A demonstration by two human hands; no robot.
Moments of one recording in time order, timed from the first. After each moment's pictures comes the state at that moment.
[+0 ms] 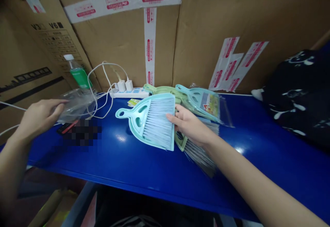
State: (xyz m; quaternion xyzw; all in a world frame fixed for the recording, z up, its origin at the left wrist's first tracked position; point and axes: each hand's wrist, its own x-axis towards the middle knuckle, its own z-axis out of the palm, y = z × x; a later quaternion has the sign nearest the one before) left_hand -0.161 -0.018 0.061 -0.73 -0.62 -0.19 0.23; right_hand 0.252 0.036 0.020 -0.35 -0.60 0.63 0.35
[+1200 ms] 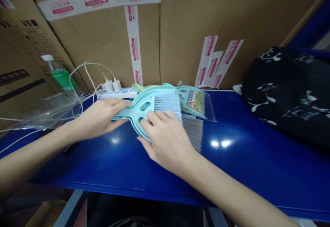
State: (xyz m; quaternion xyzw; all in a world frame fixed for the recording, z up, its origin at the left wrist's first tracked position) left_hand 0.042 0.020 0.073 -0.90 -0.39 -0.07 0.16; right_hand 0.245 -0.008 0.030 -0.35 -0.89 -0.16 0.25
